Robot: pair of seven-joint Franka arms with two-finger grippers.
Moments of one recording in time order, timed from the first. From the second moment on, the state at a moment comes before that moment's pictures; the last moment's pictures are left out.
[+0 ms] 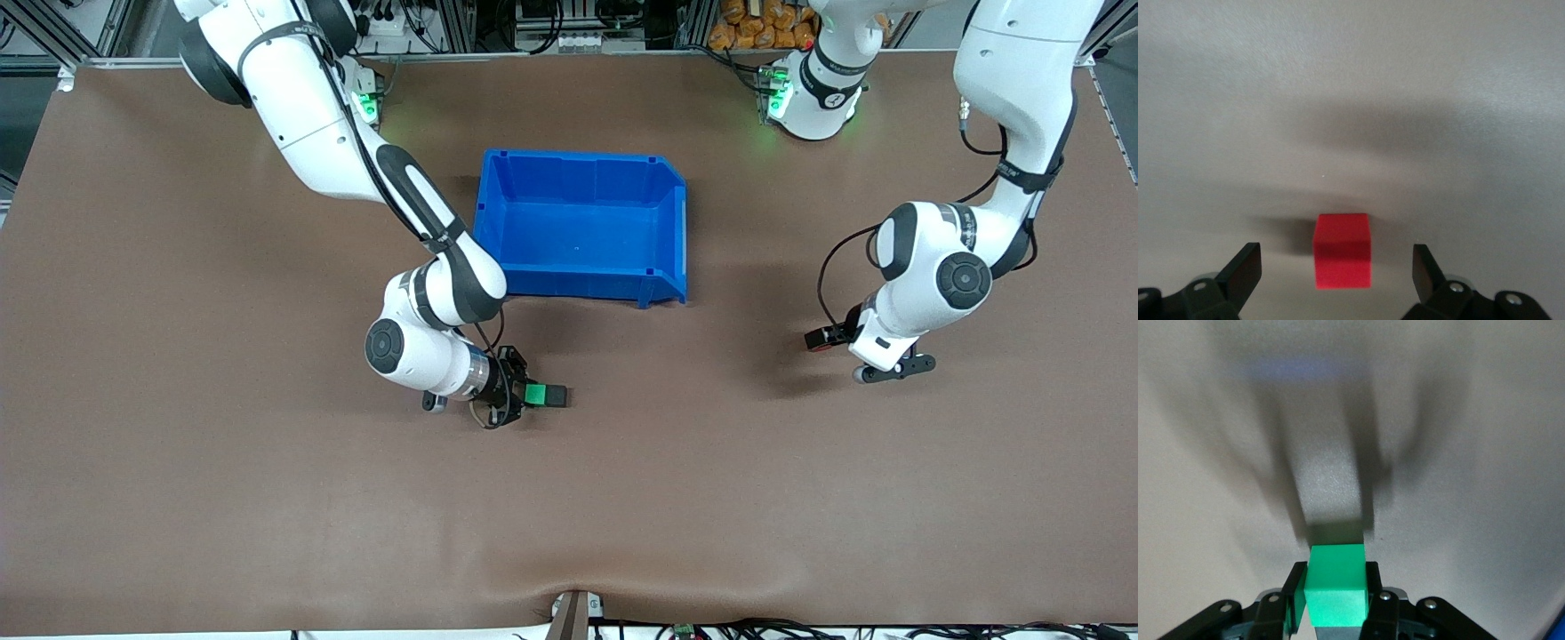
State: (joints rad) left arm 0.07 0.41 -0.15 -2.16 0.03 2.49 -0.32; right arm 0.49 0.88 0.04 -1.43 0.61 2.45 1.76
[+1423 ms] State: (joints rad) left arm 0.05 0.45 -0.24 -2.08 0.03 2.49 -0.62; right arm 0.31 0.85 -0.10 -1.14 0.29 1.85 1.20
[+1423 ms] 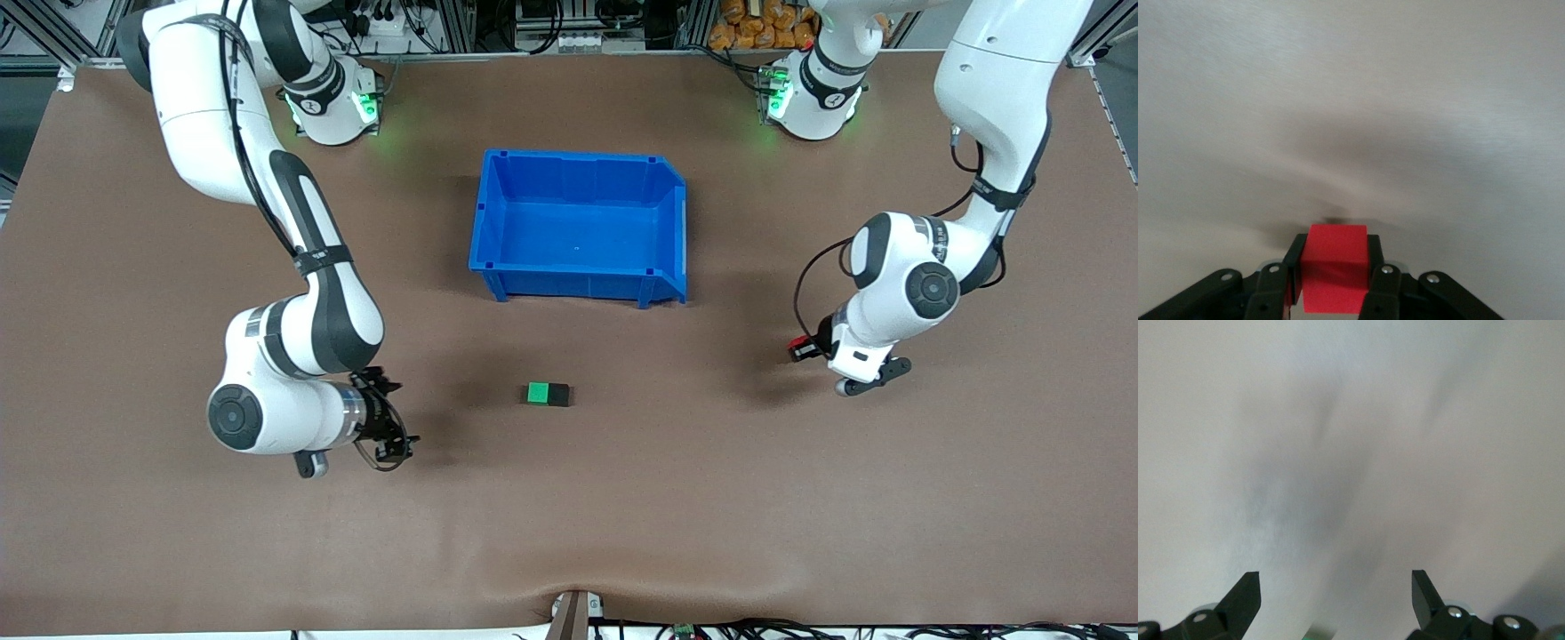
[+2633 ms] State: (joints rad) left arm -0.14 0.61 -0.30 -1.69 0.03 2.37 -1.48; right arm -0.02 0.42 -0.12 -1.19 0.14 1.45 0.14
